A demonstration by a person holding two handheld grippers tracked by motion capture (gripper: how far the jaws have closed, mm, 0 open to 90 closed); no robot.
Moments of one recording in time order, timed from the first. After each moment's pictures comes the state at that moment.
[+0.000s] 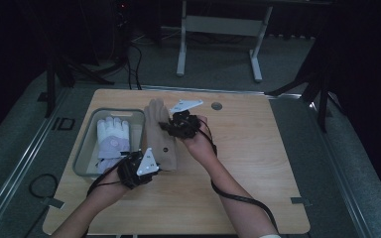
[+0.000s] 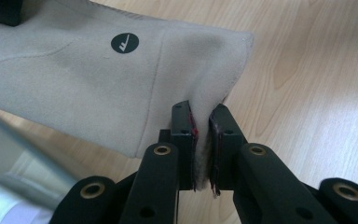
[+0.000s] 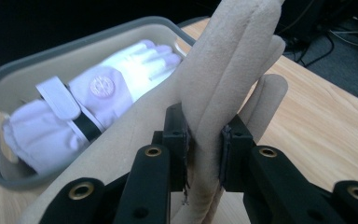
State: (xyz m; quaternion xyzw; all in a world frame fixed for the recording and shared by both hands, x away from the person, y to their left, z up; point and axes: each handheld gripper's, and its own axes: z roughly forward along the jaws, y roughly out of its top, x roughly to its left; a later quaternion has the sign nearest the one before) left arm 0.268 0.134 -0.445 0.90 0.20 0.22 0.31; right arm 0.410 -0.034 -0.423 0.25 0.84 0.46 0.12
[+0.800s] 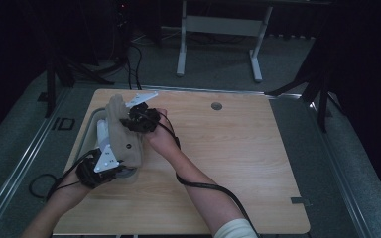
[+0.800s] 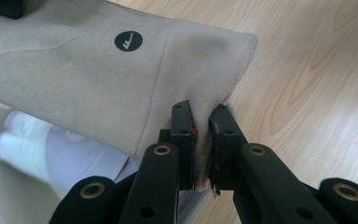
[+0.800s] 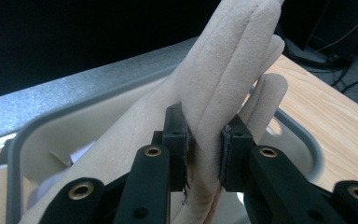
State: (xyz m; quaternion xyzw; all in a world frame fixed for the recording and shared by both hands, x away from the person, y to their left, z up) left arm 0.257 0.222 -0.441 0.89 0.27 0.24 0.28; right arm 0.418 0.076 -0.417 0.21 0.85 0.47 0.09
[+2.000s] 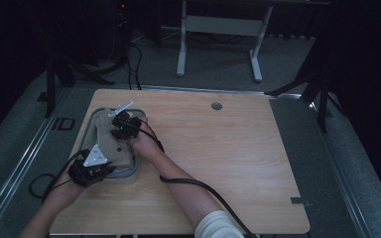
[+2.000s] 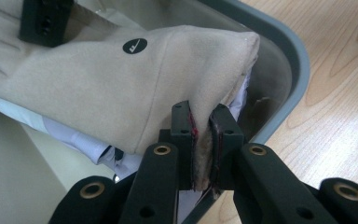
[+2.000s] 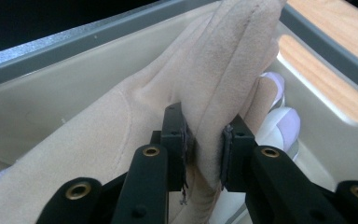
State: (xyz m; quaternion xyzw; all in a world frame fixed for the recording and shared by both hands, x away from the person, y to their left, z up) left arm 0.275 0.257 -0.479 0.88 0.33 0.20 0.29; right arm 0.442 0.139 -0.485 0.22 0.89 0.39 0.07
